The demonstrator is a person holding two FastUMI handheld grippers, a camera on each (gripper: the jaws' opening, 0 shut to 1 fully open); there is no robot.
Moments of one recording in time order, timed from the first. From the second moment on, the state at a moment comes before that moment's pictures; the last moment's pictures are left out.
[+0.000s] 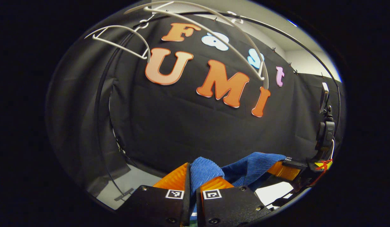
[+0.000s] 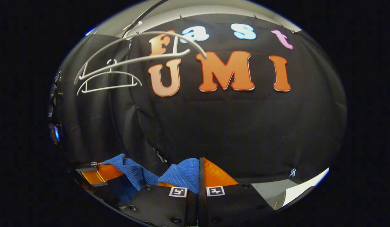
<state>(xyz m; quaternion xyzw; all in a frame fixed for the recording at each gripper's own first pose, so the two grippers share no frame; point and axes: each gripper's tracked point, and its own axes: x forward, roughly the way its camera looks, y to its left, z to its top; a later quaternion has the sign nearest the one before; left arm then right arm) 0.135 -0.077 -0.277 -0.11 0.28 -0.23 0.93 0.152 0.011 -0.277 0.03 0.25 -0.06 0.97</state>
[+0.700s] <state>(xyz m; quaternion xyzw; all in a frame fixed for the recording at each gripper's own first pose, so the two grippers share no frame) 0.041 -0.043 -0.421 -0.06 0.49 -0.15 0.86 0.072 0.047 -0.432 0.10 0.49 -0.07 0.86</state>
